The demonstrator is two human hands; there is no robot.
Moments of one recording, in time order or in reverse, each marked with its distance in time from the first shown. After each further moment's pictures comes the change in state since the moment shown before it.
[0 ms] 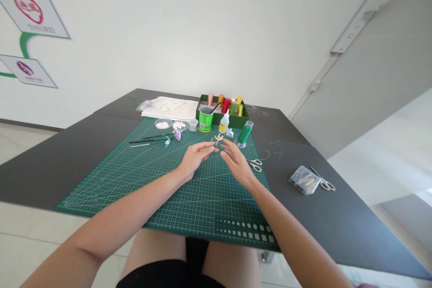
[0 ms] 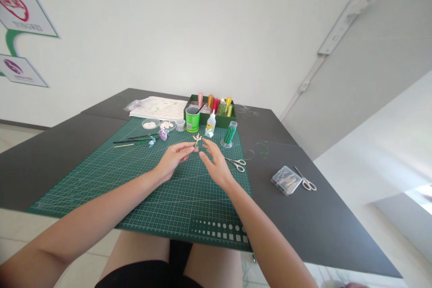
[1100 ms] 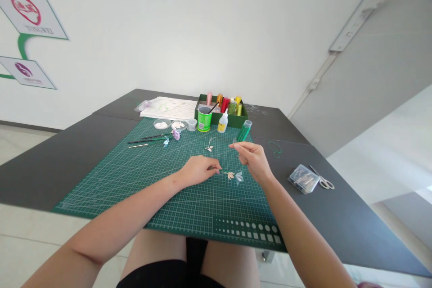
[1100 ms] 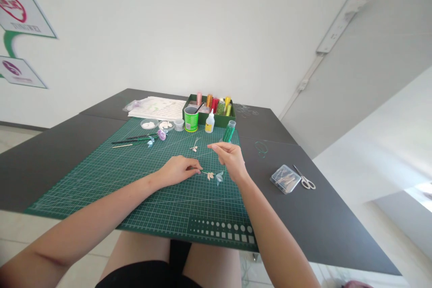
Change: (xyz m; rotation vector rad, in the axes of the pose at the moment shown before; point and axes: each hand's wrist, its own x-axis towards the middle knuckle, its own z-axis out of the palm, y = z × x) left_hand -0.014 0.003 0.000 1.146 -0.409 0.261; right_hand 0.002 -0.027 -0.039 0.291 0.113 0.228
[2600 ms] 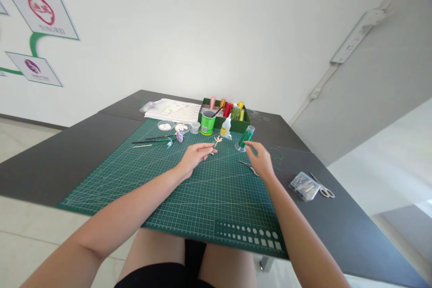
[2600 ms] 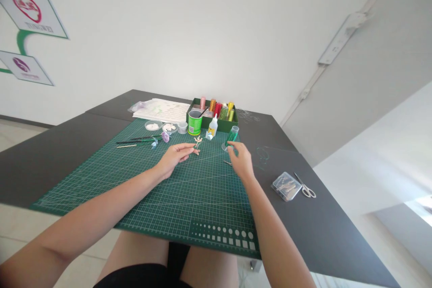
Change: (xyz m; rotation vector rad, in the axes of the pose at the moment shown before) left_hand 0.018 -0.020 -0.006 -1.148 0.408 -0.303; right_hand 0.031 0.044 -0.046 -0.705 0.225 -0.269
